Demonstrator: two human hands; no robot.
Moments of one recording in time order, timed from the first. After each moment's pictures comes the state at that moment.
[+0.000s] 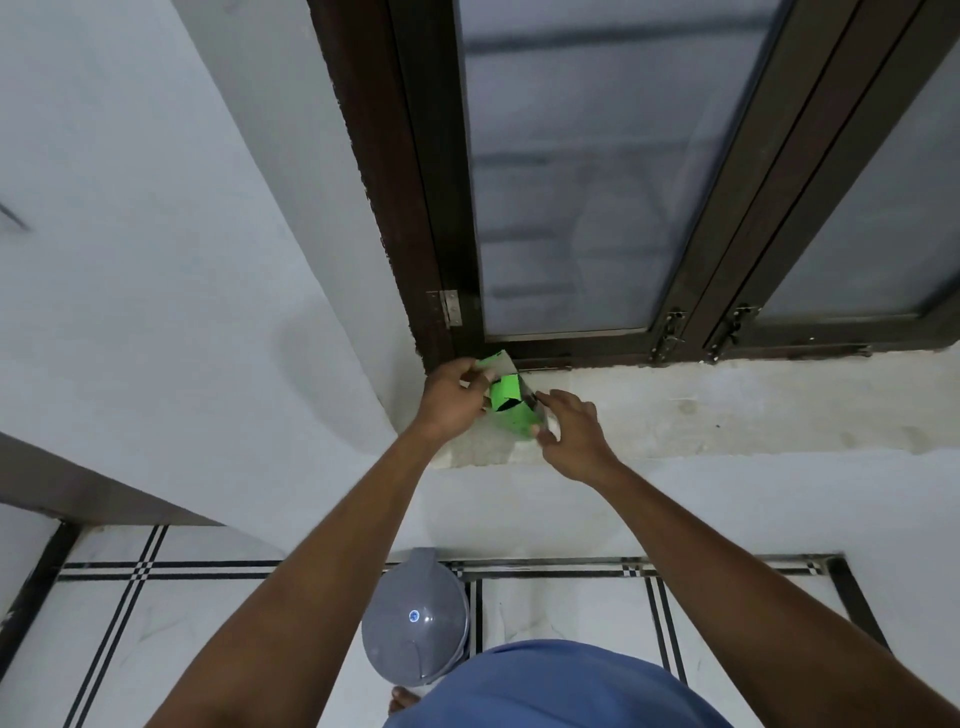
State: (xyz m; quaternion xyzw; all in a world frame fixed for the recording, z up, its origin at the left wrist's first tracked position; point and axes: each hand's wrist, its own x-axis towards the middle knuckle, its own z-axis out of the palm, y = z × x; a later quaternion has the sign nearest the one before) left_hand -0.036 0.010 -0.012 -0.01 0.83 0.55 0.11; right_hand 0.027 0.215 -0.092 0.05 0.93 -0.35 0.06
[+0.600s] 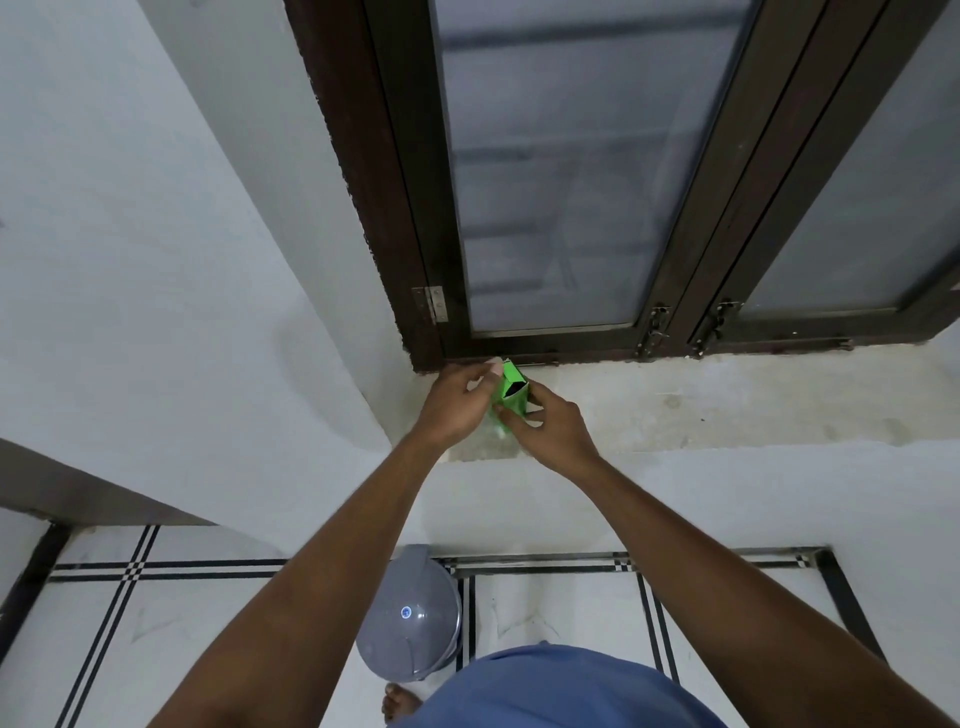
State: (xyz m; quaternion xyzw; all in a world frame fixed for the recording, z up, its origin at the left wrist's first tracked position) left_hand -0.021 0.027 -0.014 0.03 0.88 0.45 0.13; right_hand 0.041 0.196 -0.054 0.08 0.84 -0.54 0.01
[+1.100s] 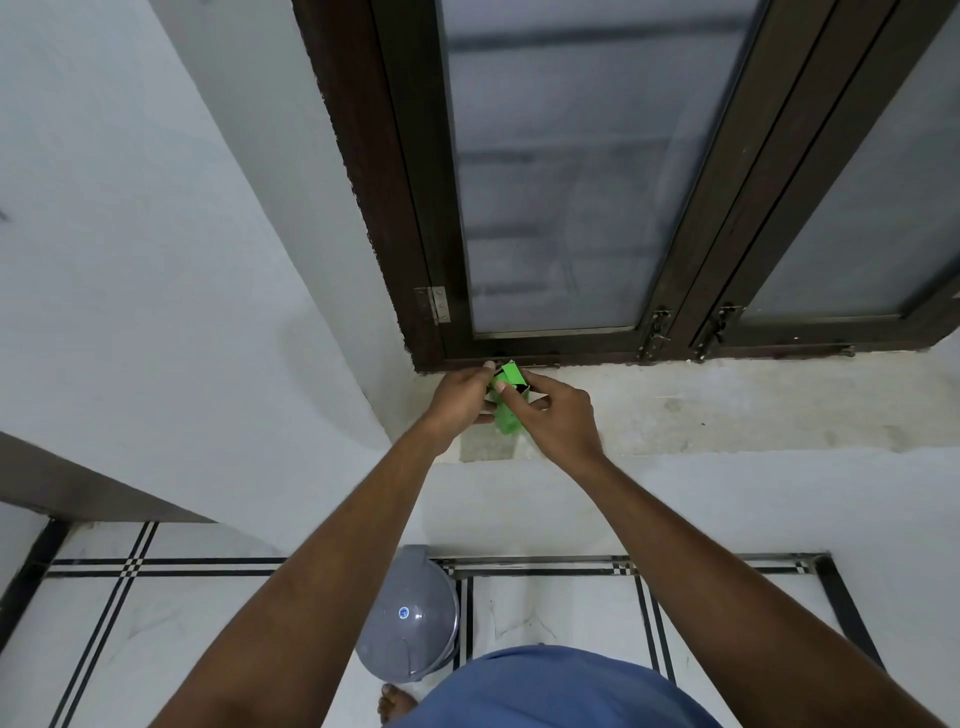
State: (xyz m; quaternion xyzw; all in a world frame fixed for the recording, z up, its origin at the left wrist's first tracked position) left_hand -0.026 0.037 -0.003 -0.08 0.75 0.61 0.23; right_hand 0.038 0.190 -0.028 0.11 0.85 -0.50 -0.08
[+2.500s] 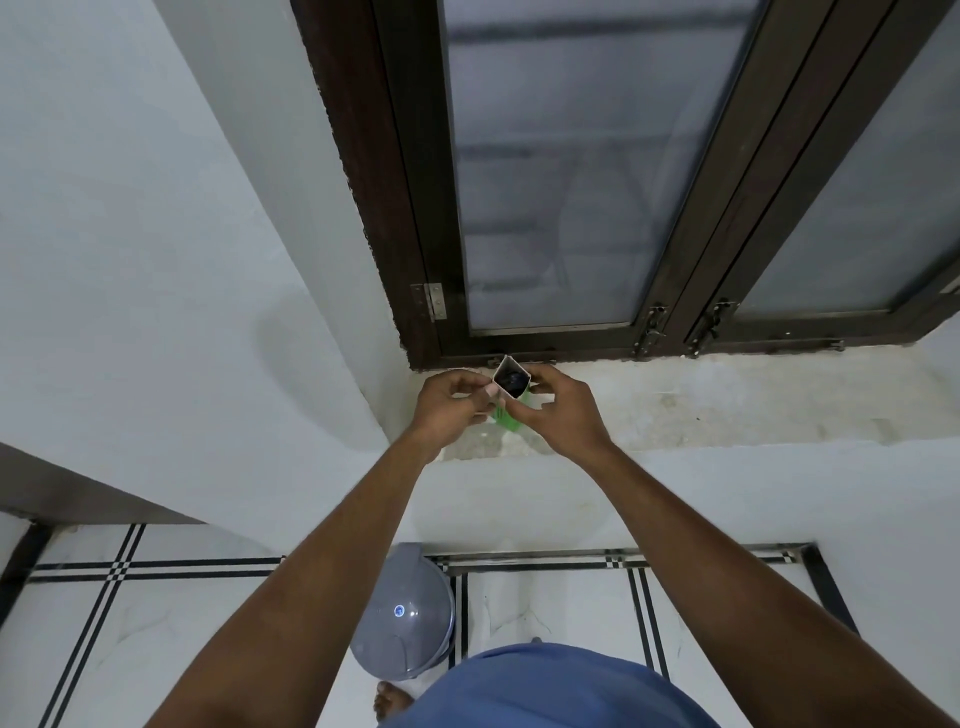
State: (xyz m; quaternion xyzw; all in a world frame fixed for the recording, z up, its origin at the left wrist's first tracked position) left_hand -0.021 0.017 -0.032 -0.05 0.76 0.63 0.17; right_hand 0.031 0.208 -0.035 0.07 0.87 -0.48 -0.04
